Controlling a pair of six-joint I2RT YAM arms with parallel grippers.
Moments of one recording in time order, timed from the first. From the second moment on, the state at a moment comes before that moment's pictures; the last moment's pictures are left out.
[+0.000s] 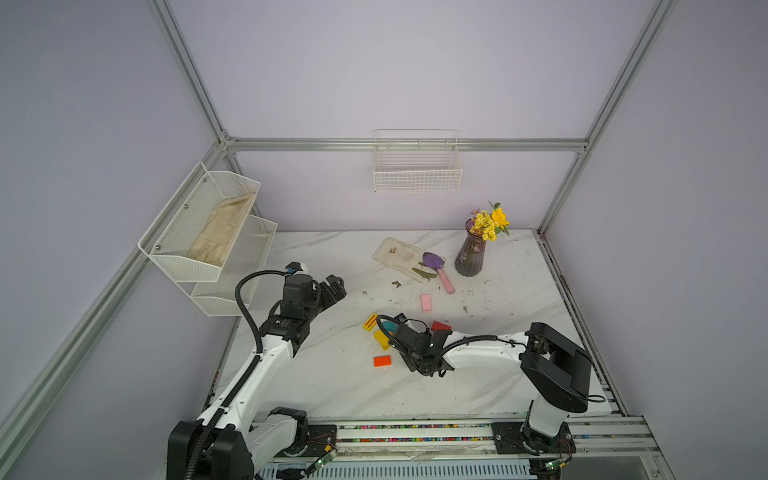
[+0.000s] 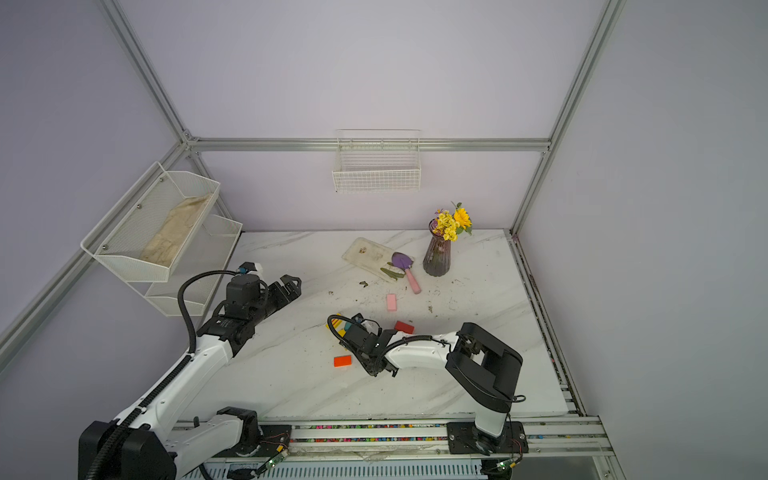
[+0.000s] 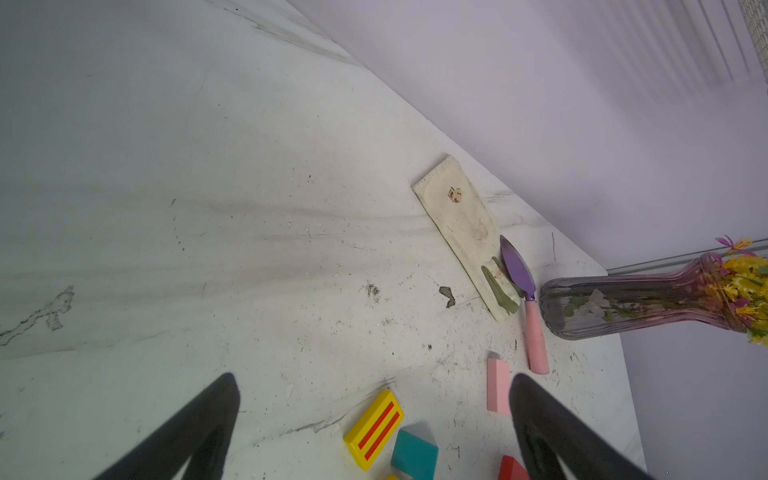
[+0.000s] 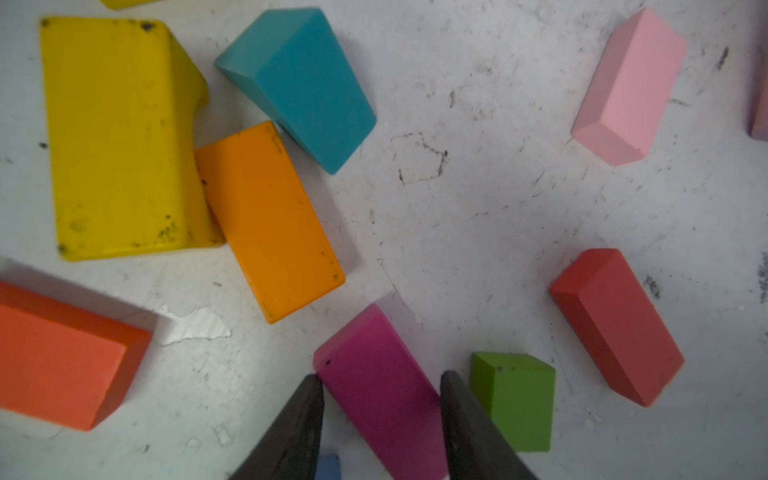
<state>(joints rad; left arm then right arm) -0.15 1.08 0.76 -0.23 0.01 -0.70 1.09 1.76 1.00 -0.44 0.41 0.44</state>
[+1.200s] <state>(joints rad) -0.15 1.08 0.76 -0.24 -0.01 -0.70 1.02 1.74 1.03 -0.48 0.34 0.49</state>
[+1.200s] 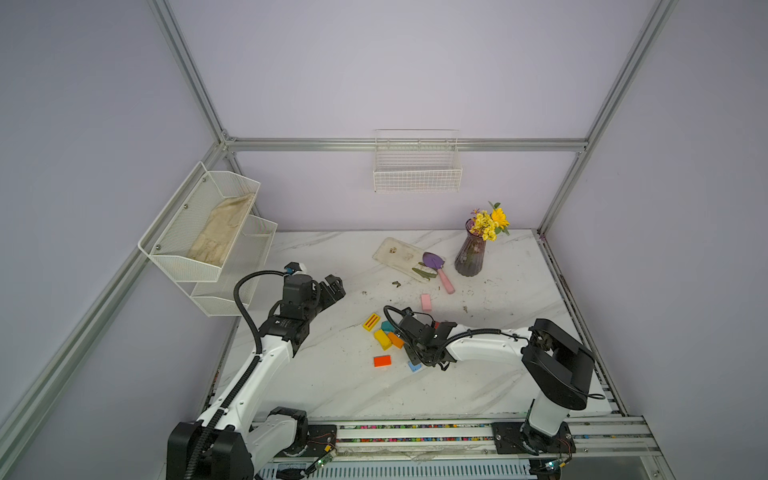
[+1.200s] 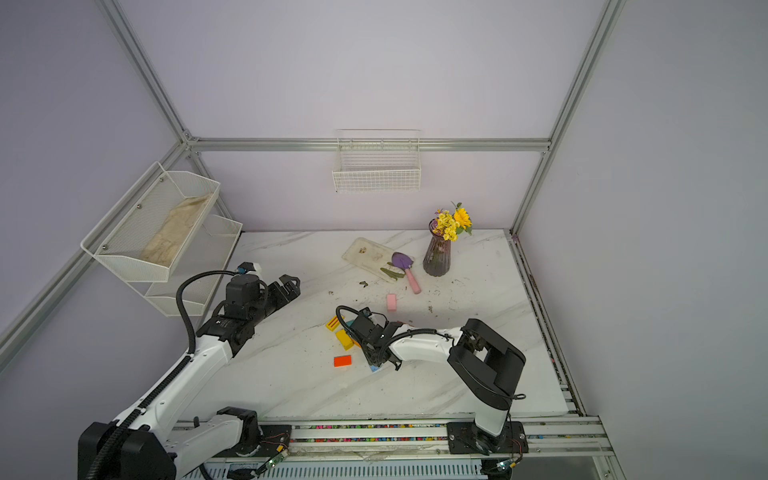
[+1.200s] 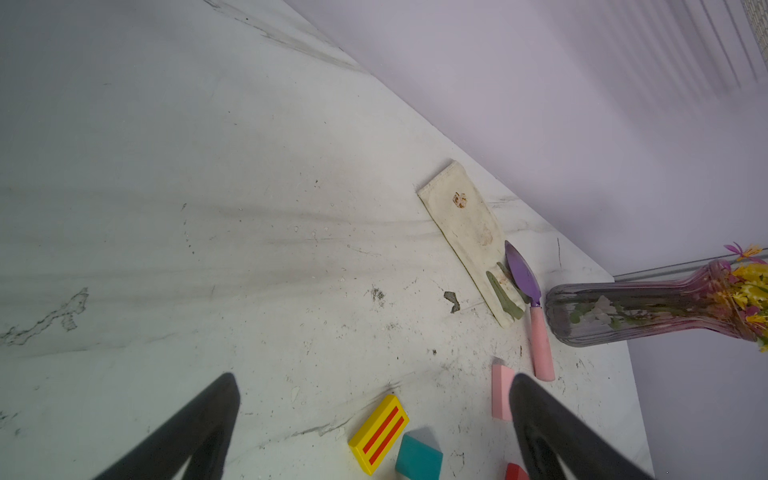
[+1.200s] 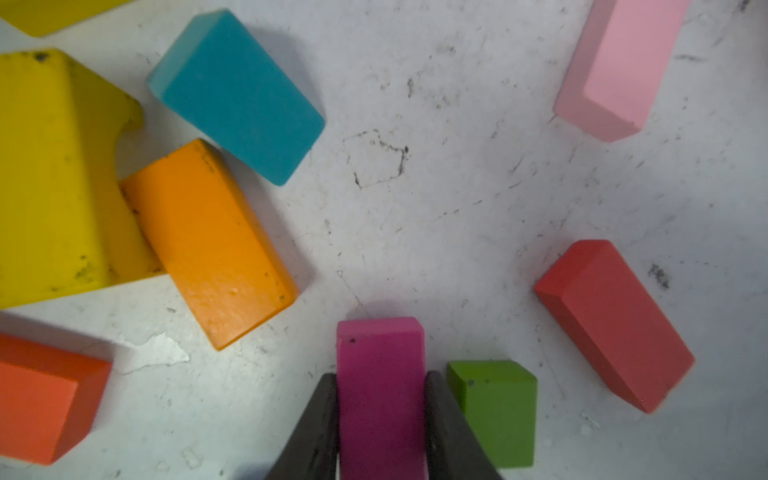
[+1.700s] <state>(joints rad) -0.15 1.01 0.76 -0.22 -0.02 -0.70 0.86 1.75 1.37 -0.43 0.41 0.60</state>
